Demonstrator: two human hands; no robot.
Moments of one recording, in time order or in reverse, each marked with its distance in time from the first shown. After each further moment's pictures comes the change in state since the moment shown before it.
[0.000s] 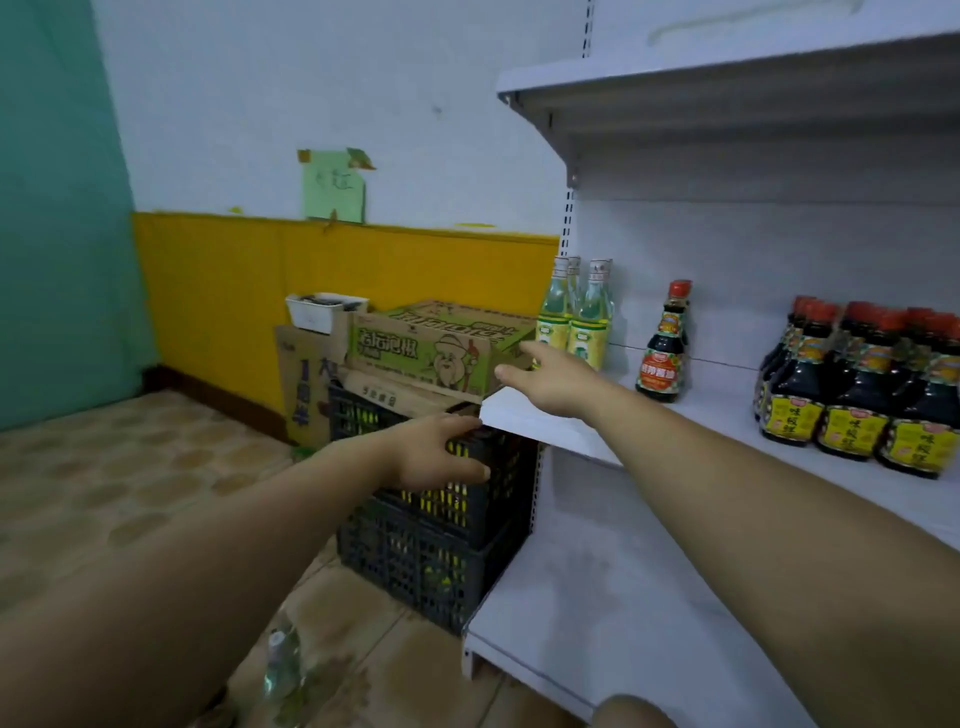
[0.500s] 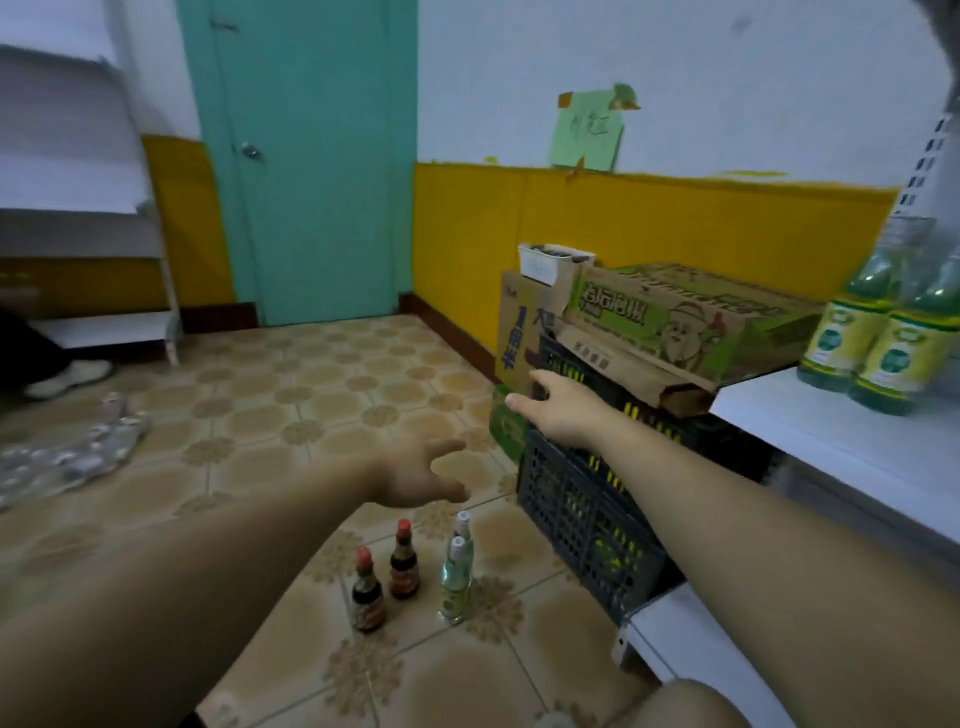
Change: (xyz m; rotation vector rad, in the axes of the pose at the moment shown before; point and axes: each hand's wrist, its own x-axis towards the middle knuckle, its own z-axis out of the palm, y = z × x) left_hand -0.133 -0.148 0.035 -0.095 0.117 -0.612; right_hand 0.027 -0.105 0.178 0.032 -0.461 -0.266
